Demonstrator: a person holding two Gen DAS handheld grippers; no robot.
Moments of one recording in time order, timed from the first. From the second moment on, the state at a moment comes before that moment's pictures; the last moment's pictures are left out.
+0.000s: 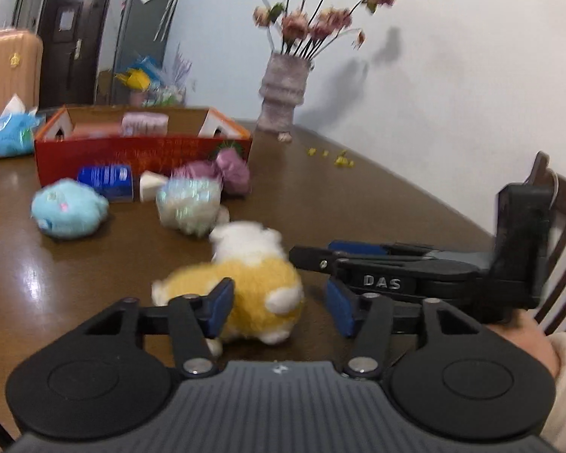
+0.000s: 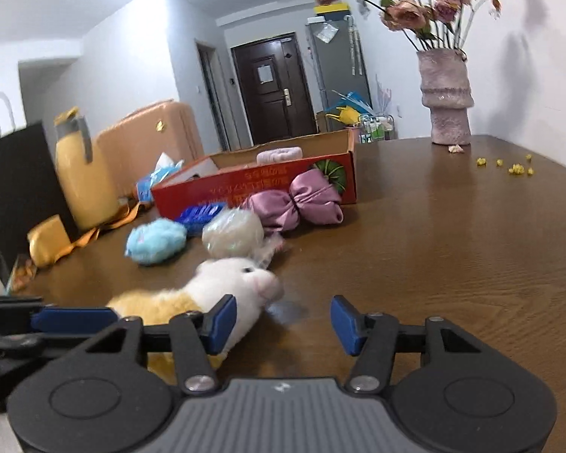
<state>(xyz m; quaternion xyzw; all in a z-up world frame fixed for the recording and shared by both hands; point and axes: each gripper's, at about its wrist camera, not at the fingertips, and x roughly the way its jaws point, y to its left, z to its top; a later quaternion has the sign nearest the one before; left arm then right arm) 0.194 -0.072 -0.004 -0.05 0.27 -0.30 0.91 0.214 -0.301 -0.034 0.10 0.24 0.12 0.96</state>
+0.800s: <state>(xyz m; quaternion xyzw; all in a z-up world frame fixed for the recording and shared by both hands) 0.231 -0.016 -0.033 -0.21 0.33 -0.25 0.88 0.208 -0.276 -0.035 0.23 0.28 0.20 0.91</state>
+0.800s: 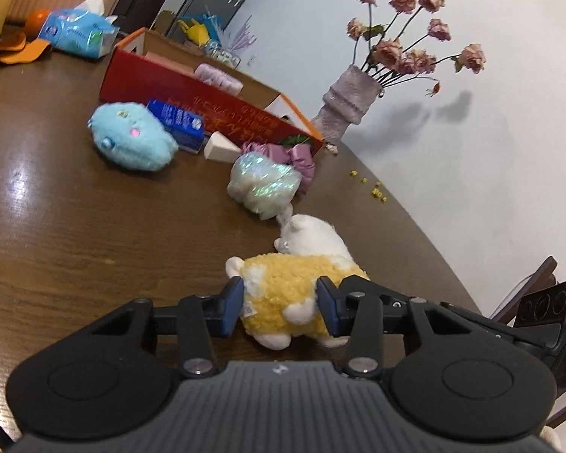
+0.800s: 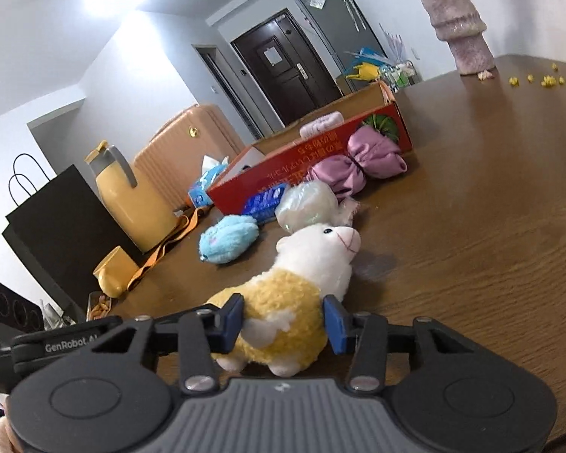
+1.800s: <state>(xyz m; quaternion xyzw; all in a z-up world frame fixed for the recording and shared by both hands) 0.602 -0.063 0.007 -0.13 0.37 -0.20 0.90 0.602 -0.274 0.029 0.00 0.31 0.10 0.95</state>
